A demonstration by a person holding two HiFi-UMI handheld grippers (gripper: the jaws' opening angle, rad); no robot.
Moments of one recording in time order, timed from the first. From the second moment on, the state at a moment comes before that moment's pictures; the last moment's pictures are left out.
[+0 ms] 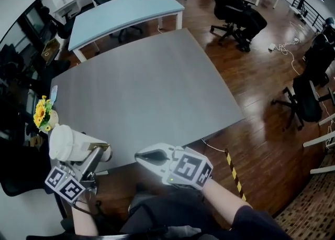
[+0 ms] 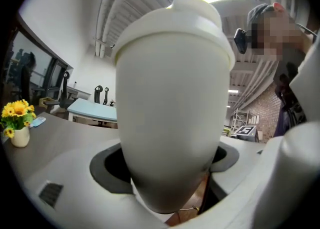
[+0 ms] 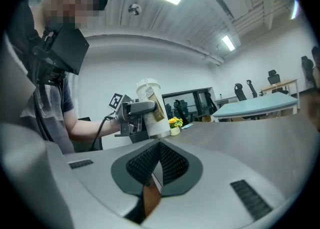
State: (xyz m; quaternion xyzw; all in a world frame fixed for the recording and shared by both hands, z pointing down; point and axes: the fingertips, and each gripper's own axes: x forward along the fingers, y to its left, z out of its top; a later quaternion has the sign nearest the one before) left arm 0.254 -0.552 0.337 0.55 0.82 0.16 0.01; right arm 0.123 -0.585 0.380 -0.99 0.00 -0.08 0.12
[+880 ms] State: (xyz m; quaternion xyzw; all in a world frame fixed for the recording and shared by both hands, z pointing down) left arm 0.167 -0.457 0.360 0.33 0.93 0.17 0.01; right arm 0.098 -0.508 0.365 -0.97 -0.21 -0.11 0.10
